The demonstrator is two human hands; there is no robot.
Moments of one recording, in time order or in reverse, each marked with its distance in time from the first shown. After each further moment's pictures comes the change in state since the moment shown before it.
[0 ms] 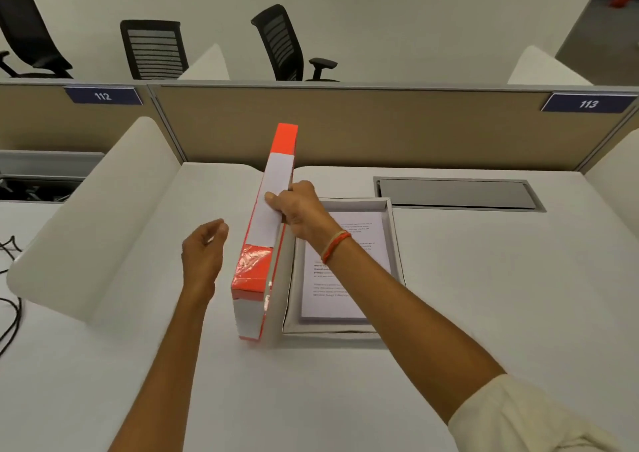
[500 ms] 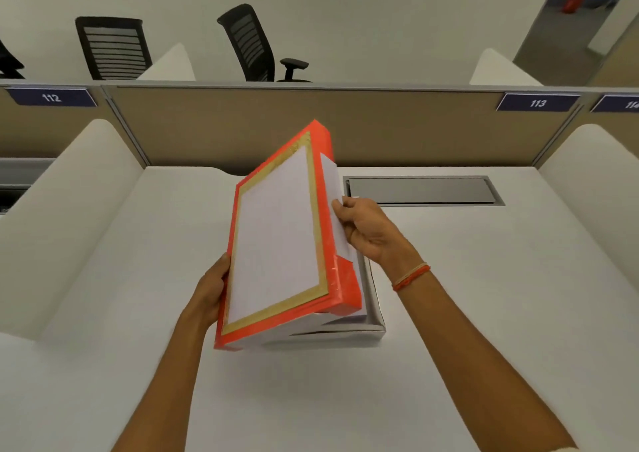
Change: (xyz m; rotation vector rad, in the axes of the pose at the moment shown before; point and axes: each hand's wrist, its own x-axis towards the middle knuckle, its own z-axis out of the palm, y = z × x) left_hand -0.002 -0.071 0.057 -0.268 -0.544 -0.395; right_hand -0.049 0.004 -0.162 0.232 -0.053 0.040
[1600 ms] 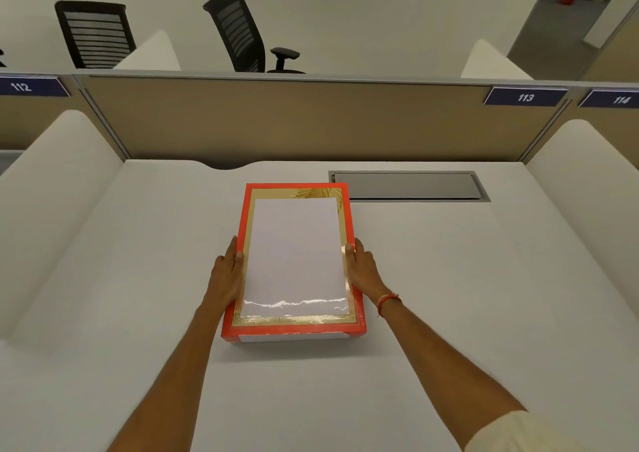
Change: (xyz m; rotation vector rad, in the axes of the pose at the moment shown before) left_hand 0.038 -0.025 0.060 0.812 0.224 0.346; right_hand 0.035 0.116 -0.111 -0.942 0.362 0.039
